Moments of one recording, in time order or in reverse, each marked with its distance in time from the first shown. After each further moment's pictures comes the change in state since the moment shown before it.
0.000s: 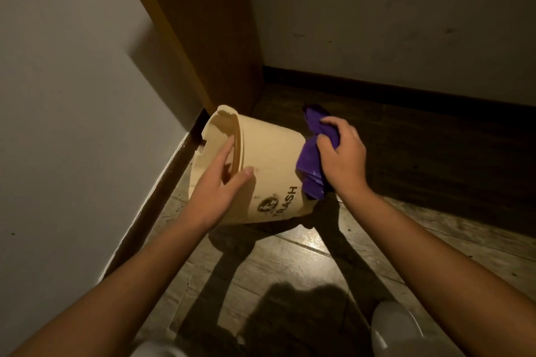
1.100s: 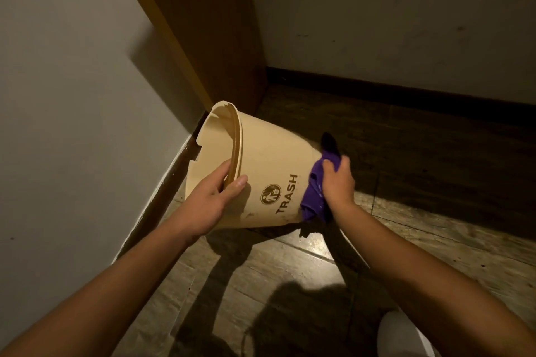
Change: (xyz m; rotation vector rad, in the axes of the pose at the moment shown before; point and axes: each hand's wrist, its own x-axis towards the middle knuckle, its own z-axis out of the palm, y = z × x) left_hand 0.003 -0.005 -0.010 0.003 -0.142 -0.121; right_hand -0.003 0.069 0.040 0.105 -0.023 0.471
